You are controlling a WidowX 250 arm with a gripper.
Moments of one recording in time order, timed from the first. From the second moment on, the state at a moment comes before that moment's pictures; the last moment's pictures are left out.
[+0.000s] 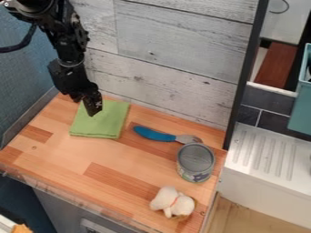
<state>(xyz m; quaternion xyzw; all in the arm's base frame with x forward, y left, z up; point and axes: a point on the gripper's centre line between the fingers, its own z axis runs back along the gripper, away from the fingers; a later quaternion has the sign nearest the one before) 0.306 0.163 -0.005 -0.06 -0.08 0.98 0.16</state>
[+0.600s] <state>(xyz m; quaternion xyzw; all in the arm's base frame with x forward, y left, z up) 0.290 0.114 -0.032 -0.04 -0.02 0.97 0.24</state>
